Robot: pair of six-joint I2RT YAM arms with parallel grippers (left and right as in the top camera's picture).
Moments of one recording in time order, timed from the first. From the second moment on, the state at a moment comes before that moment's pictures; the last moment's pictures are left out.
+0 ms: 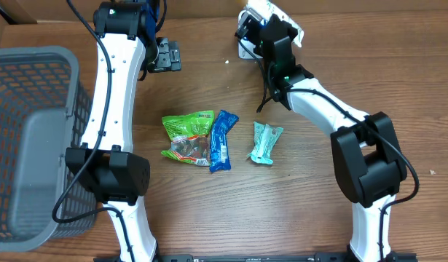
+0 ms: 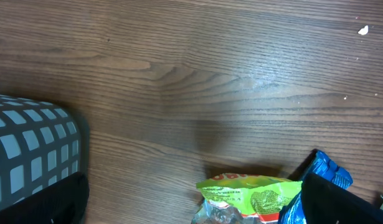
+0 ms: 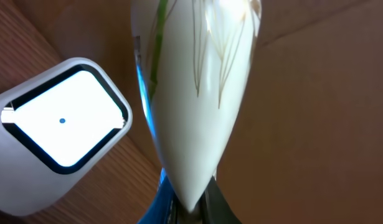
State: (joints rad) left arm -0.11 2.11 2.30 -1.48 -0.18 -0.26; right arm 0.43 2.15 1.56 0.31 0.45 -0.91
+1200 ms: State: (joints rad) left arm -0.11 2.11 2.30 -1.48 -0.18 -0.26; right arm 0.38 2.28 1.56 0.37 0.34 -0.93
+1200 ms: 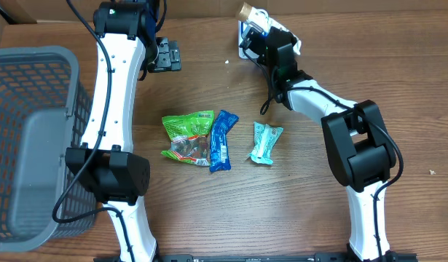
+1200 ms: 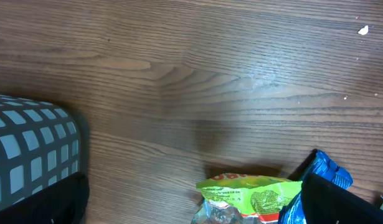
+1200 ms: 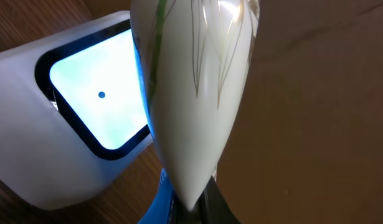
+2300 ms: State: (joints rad) left arm -0.11 2.11 2.30 -1.48 -0.19 -0.26; right arm 0.21 1.62 1.58 -0.42 -0.29 -0.17
